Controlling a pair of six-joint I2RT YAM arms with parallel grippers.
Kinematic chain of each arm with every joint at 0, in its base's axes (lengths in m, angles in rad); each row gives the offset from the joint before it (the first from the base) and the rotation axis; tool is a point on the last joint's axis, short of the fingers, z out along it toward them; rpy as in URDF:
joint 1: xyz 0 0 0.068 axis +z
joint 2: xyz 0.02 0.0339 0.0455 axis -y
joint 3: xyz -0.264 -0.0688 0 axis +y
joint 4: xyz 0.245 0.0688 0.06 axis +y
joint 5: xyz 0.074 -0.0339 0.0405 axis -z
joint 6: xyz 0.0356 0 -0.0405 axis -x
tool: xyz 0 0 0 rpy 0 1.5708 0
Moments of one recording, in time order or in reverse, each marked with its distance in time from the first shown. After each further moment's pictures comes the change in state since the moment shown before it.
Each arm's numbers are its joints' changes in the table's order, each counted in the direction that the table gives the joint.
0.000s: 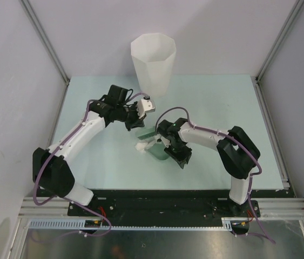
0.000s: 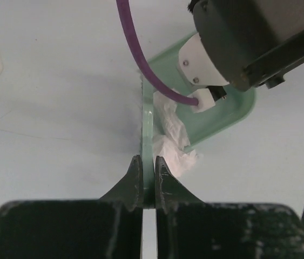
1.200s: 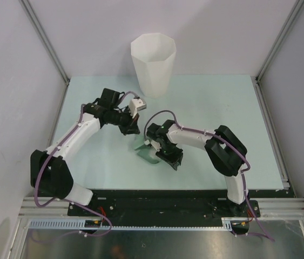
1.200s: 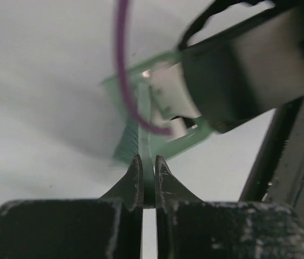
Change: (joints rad) left arm 0.096 0.037 0.077 0.050 0.100 0.230; right arm 0.091 -0.119 -0.120 0.067 -0.010 0.056
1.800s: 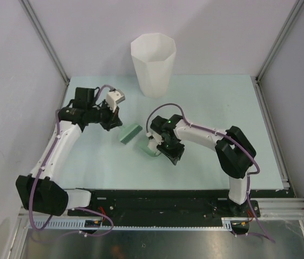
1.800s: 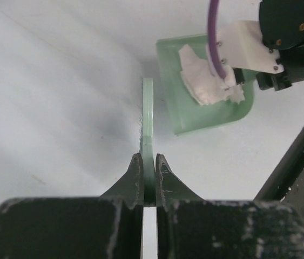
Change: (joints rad) left arm 0.156 0.170 0.016 0.040 -0.030 0.019; right arm -0.043 0.064 -0.011 -0.047 -0.040 0.006
